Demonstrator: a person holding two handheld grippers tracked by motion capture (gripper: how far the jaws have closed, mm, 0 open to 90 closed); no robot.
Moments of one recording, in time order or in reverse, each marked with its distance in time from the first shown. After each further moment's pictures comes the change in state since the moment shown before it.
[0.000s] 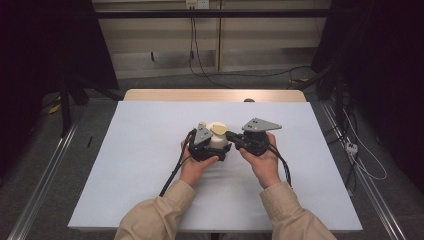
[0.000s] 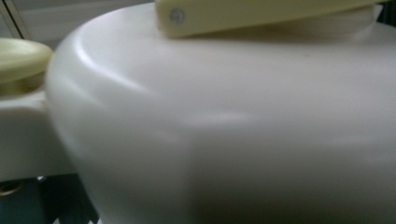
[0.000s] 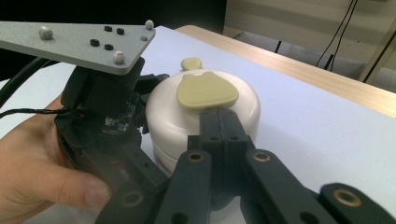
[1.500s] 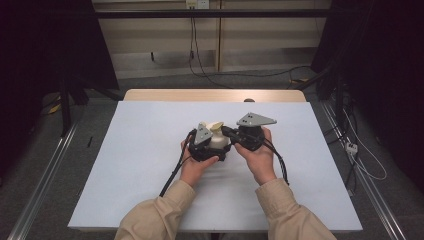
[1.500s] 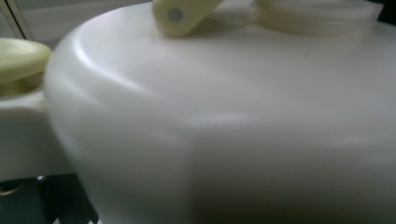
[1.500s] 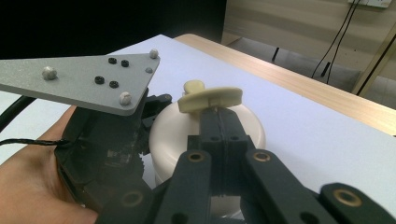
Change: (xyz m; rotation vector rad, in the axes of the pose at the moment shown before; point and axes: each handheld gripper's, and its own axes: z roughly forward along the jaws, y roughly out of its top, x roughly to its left) left arm -0.001 0.000 0.000 0.004 0.007 -0.003; right arm 0.005 0.016 0.008 -0.013 -0.010 -0.017
